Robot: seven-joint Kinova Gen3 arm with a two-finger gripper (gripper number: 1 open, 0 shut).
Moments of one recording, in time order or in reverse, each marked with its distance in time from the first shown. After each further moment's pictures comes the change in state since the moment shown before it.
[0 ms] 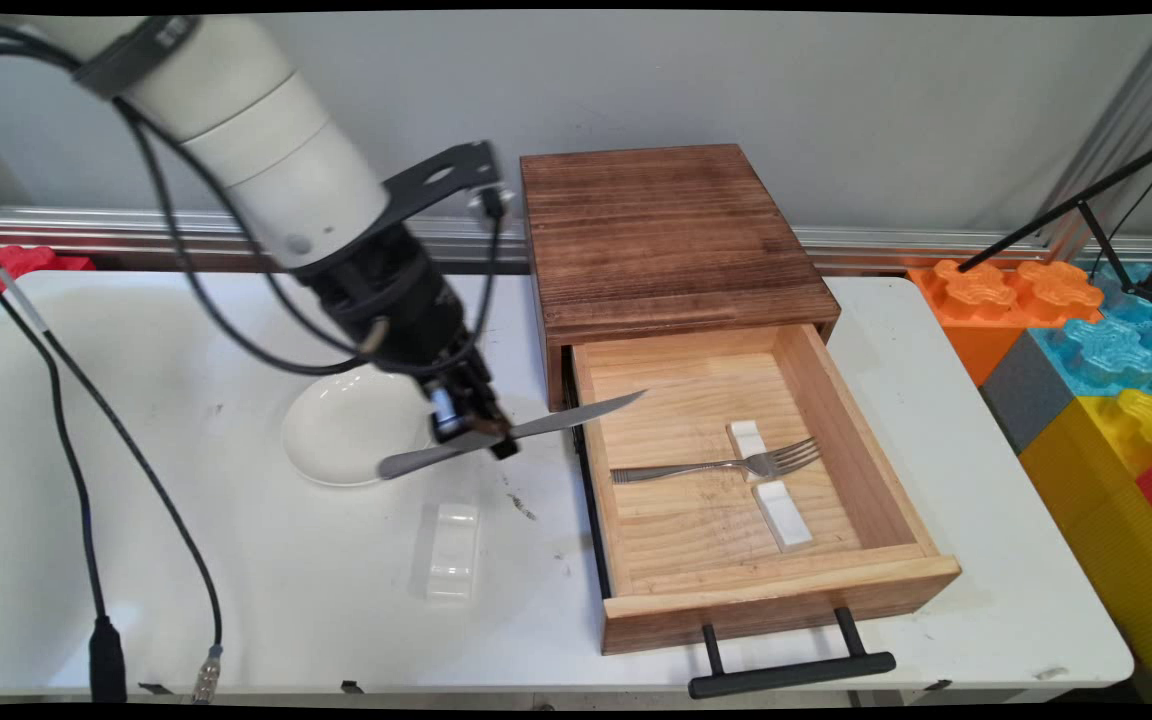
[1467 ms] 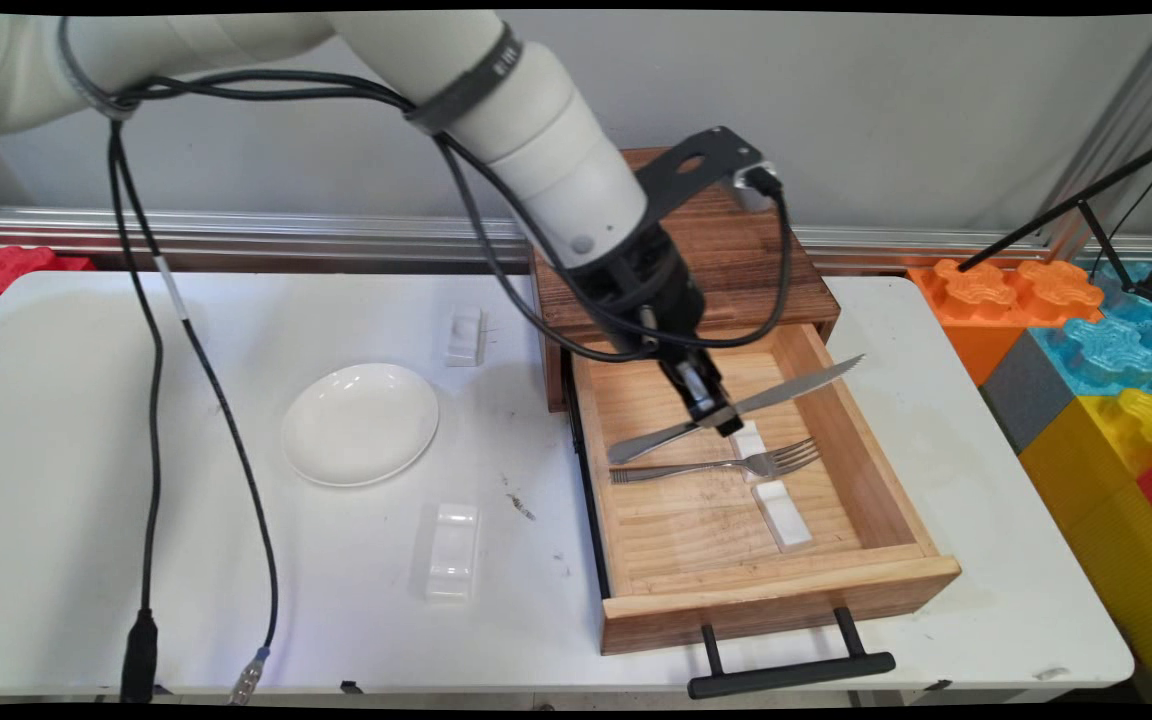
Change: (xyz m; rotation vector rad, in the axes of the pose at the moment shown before) arm 0.126 0.004 0.074 -0.038 0.154 0.024
